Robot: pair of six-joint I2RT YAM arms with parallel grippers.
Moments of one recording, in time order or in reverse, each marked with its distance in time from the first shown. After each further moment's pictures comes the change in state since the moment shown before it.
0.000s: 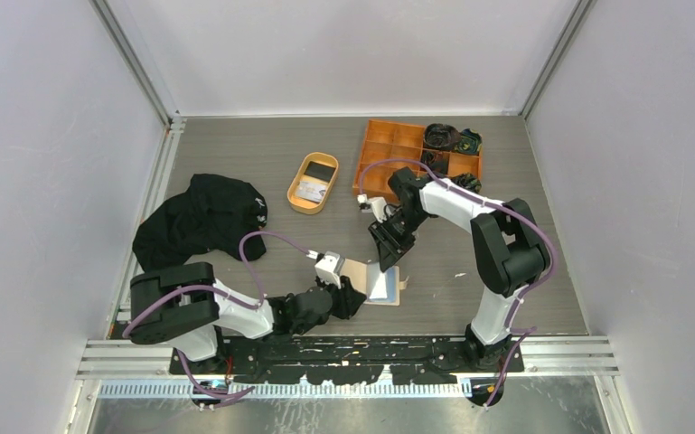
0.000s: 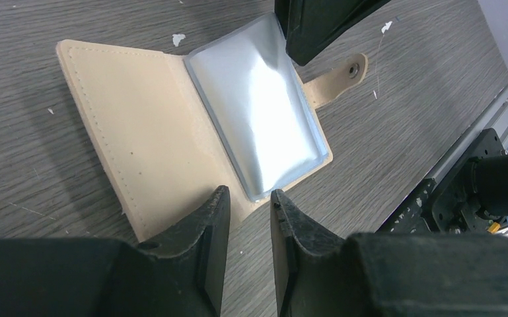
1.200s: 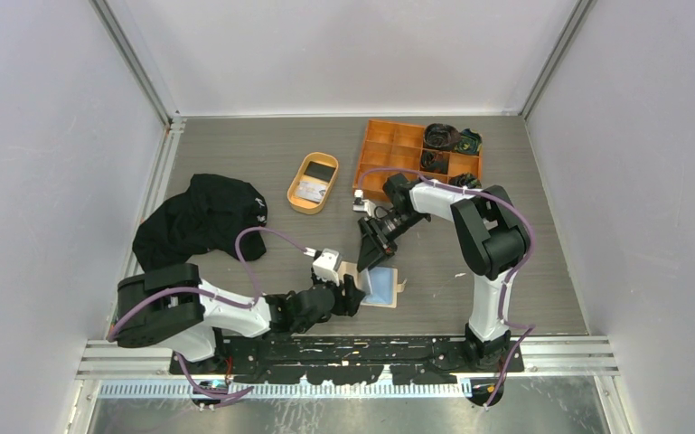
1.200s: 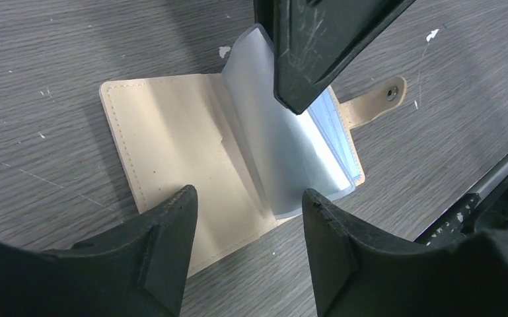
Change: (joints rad) left arm 0.000 -0.069 0.035 -0.181 -0.087 0.027; right arm 0.000 0.157 0.020 0.085 -0.462 0.183
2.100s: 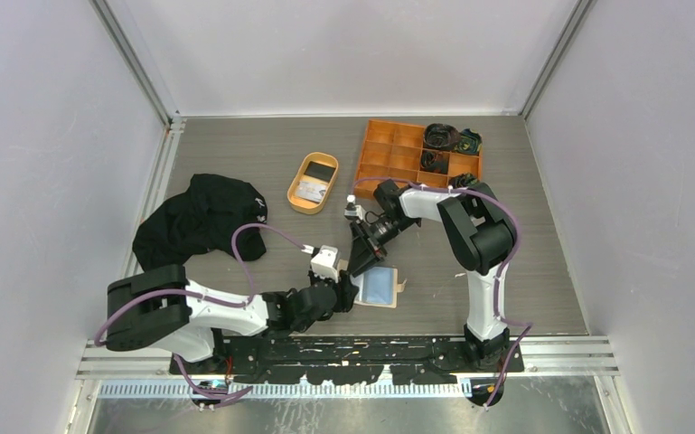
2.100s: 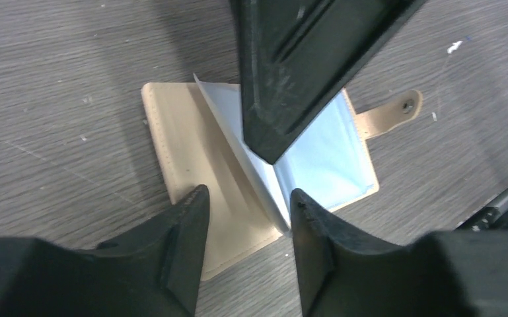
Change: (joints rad) left arm 0.000 -0.062 0.039 -0.135 -0.050 -0.001; right arm 0.041 0.073 -0.006 0.109 -0.140 0.137
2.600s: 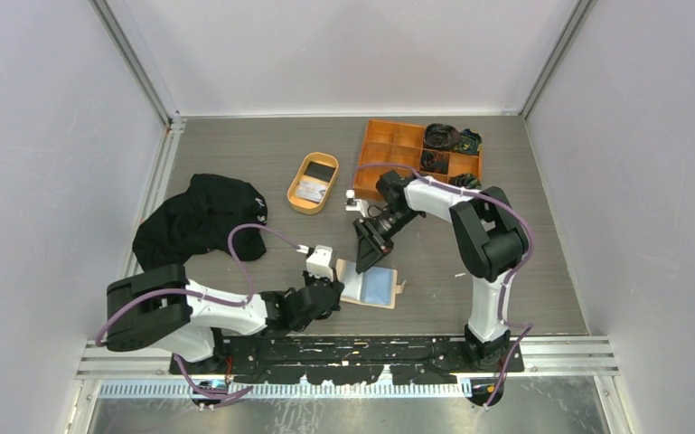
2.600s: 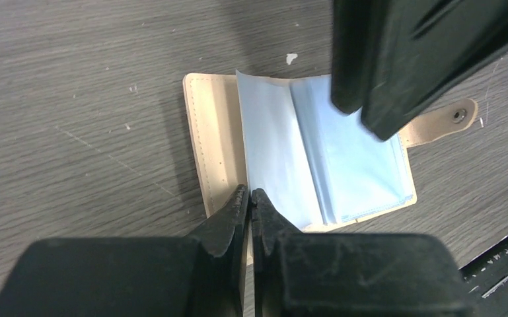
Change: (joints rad) left arm 0.021 0.001 -0.007 -0.071 -0.047 -0.011; right arm -0.001 -0.054 0.069 -0.187 0.149 -0.248
